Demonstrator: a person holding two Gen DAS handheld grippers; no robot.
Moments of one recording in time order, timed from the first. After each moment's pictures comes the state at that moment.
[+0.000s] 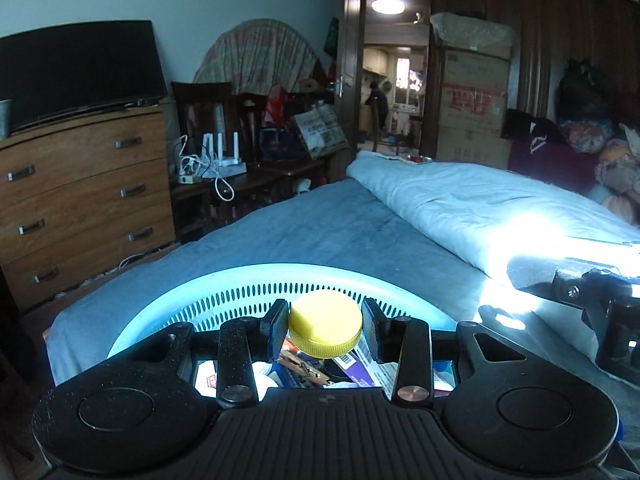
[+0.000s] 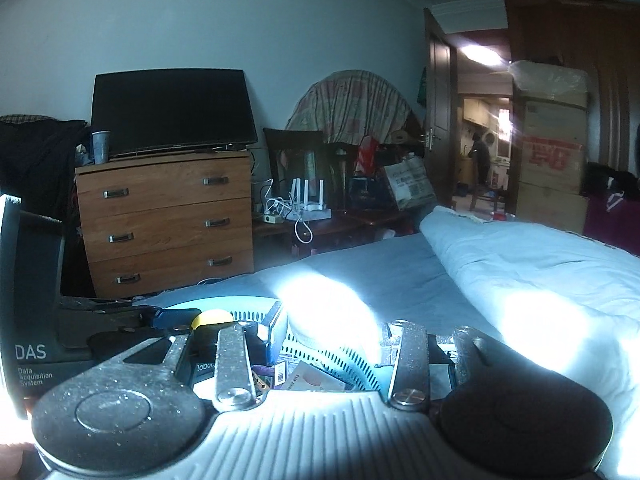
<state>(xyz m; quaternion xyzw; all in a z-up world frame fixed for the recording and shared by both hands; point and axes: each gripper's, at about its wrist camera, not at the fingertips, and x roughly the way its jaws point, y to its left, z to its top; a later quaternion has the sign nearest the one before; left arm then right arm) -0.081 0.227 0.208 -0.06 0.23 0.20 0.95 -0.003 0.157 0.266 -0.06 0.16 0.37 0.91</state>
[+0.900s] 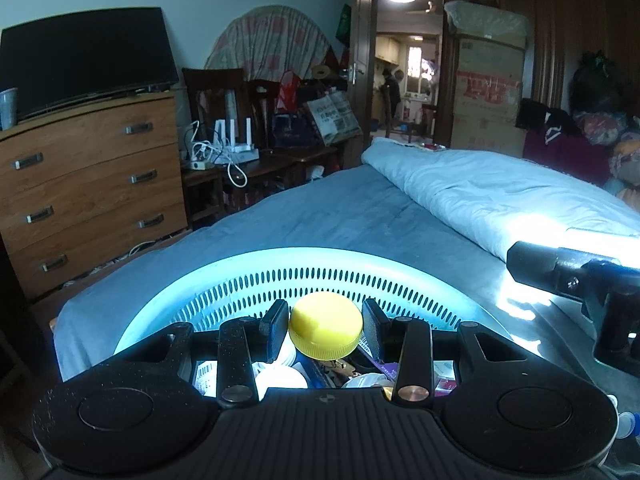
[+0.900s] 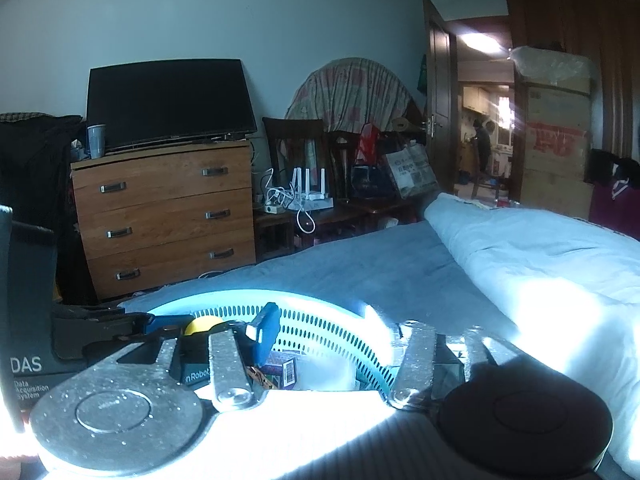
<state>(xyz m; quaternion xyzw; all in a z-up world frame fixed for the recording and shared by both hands) -0.073 0.252 0.193 -0.06 0.24 0.22 0.94 0.016 0.179 0.243 -0.05 0.18 0.37 0.91</state>
